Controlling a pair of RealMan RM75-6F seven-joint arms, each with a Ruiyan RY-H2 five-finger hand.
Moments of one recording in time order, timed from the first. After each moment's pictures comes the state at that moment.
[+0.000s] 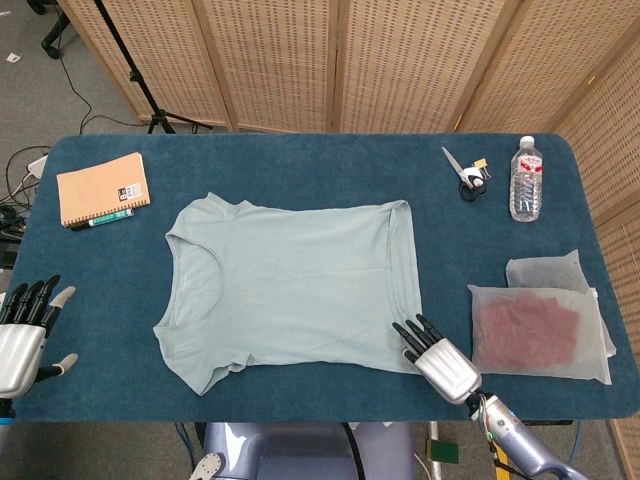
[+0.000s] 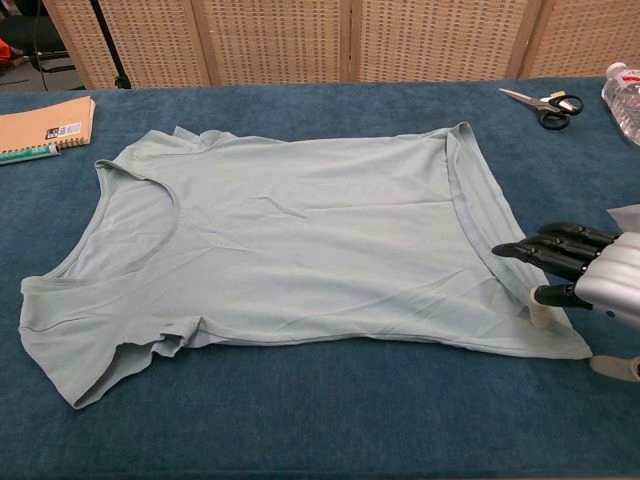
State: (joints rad) left arm -0.09 -1.13 0.00 -1.59 1.57 1.49 0.13; right arm 0.36 -1.47 -0.08 -1.32 -1.81 1.17 -0.35
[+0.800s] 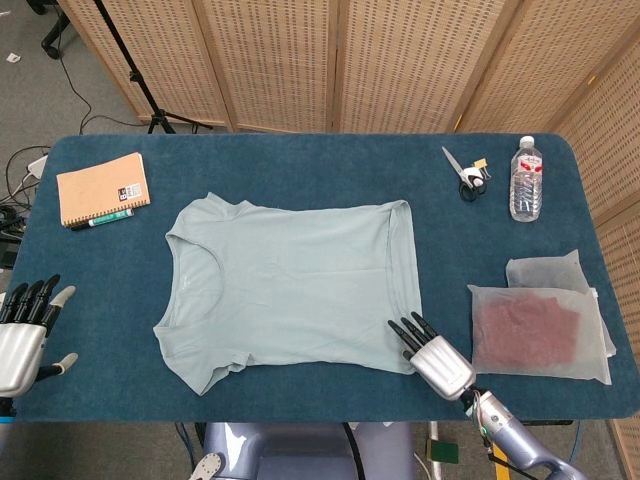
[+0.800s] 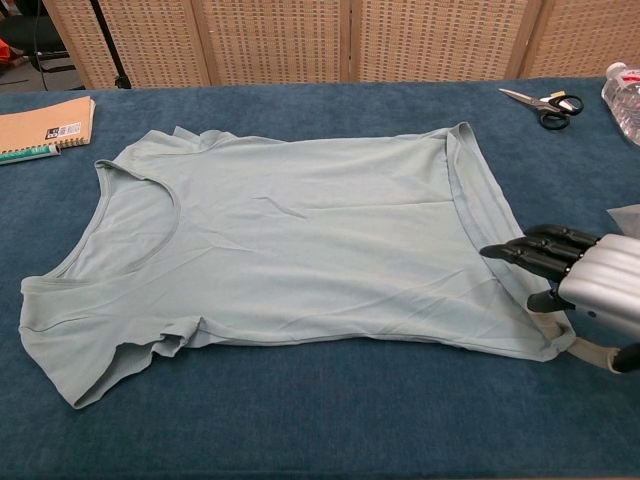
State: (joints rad) left arm -0.09 -1.13 -0.01 -1.59 1.56 1.48 0.14; right arm 0.38 -1.52 -0.10 -1.25 -1.81 1.19 -0.31
